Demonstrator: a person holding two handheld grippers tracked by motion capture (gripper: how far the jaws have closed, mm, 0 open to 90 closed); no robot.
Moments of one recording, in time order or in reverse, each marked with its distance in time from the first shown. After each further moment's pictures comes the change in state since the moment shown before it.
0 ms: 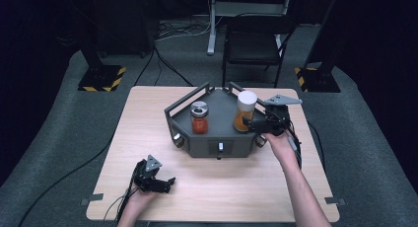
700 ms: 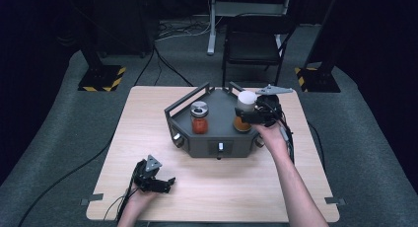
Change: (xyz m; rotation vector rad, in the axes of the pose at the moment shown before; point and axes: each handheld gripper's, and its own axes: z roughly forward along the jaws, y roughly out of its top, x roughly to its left) left arm 0.000 0.000 0.000 0.000 0.000 0.000; right arm 0.007 0.031 0.017 0.026 0.023 0.004
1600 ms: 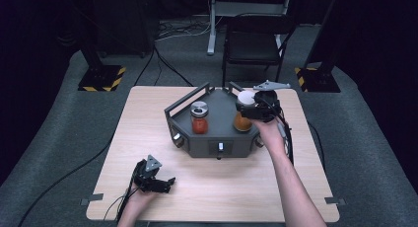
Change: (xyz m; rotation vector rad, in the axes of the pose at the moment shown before) left arm 0.000 0.000 0.000 0.000 -0.001 0.000; right arm 0.007 0.014 0.003 0.009 -0.029 -0.024
